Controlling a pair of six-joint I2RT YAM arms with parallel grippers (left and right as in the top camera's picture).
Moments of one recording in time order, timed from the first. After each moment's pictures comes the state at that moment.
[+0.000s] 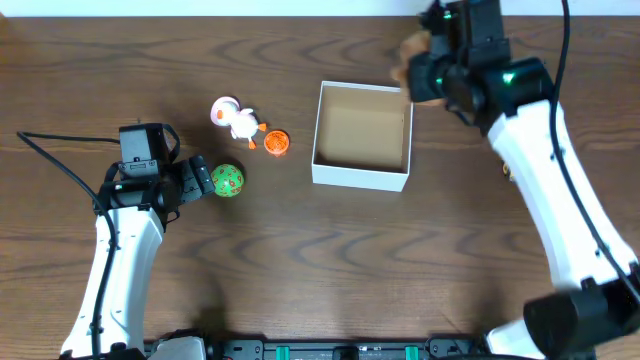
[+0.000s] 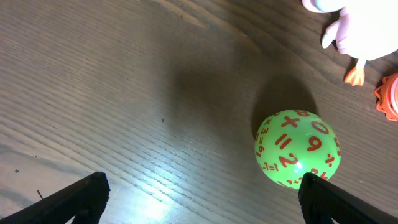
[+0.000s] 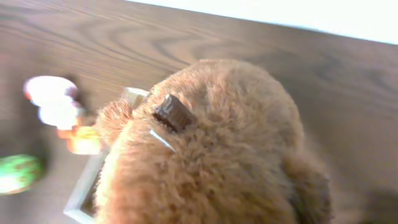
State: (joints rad) left arm 0.12 1.31 0.89 -0.69 -0.09 -0.25; right arm 0.34 1.69 1.73 -0.86 -0.03 0.17
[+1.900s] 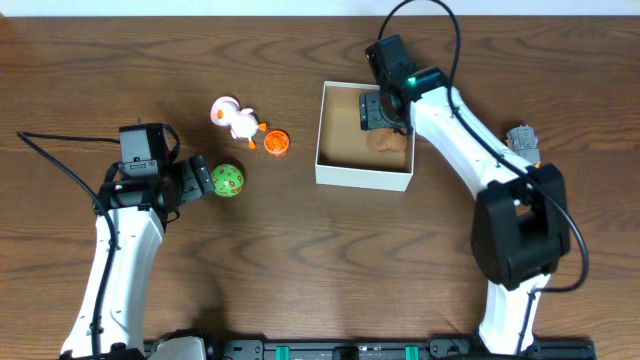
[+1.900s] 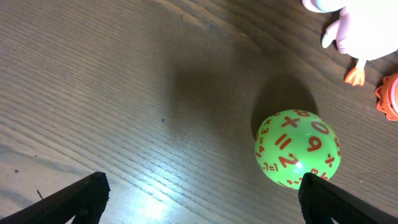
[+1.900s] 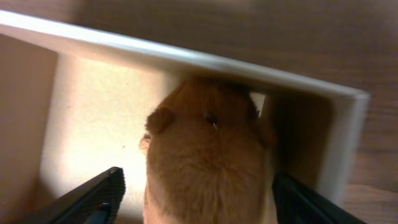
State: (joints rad) left arm 0.12 1.31 0.89 -0.69 -0.09 -0.25; right arm 0.40 2.05 1.67 -0.79 0.15 0.31
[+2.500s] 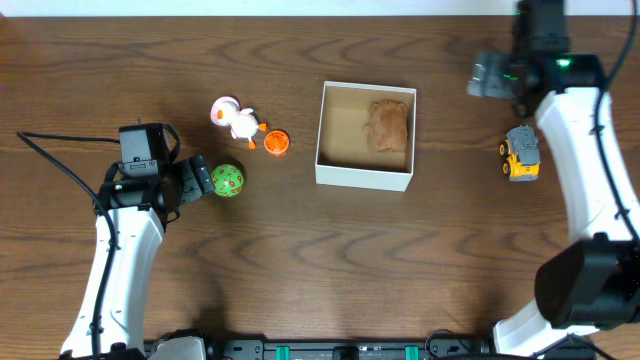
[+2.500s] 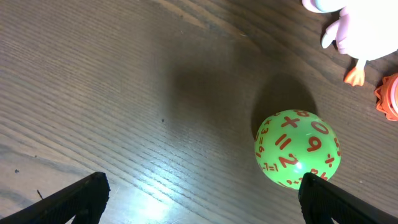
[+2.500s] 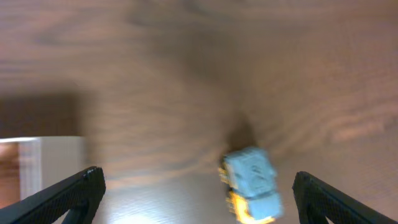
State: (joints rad) left arm 0.12 1.31 0.89 -0.69 -0.09 -0.25; right arm -0.01 1.78 1.68 -0.91 0.22 0.18
